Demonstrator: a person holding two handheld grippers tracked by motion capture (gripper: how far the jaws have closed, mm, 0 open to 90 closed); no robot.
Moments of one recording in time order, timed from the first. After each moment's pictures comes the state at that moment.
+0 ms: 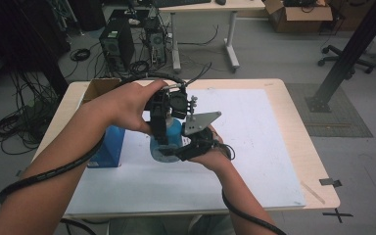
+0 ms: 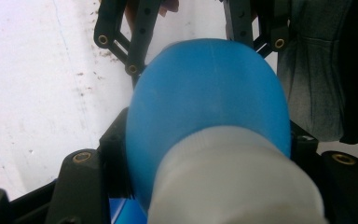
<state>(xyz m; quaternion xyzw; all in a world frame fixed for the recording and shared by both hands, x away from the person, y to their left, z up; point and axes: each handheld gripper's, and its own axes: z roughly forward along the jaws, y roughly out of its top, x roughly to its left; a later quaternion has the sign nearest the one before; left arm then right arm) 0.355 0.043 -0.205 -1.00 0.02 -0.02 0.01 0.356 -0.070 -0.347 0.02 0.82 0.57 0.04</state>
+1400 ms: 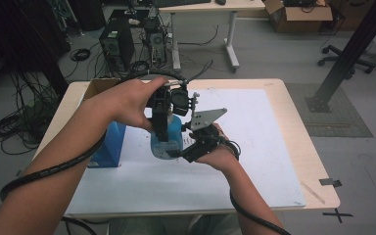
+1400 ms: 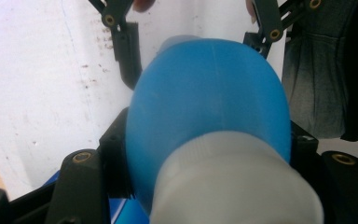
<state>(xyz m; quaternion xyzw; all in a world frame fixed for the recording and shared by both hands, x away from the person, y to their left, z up) 0.363 0.040 -0.203 -1.00 0.01 -0.02 0.03 0.362 -0.086 -0.347 0.05 0.83 0.56 0.02</state>
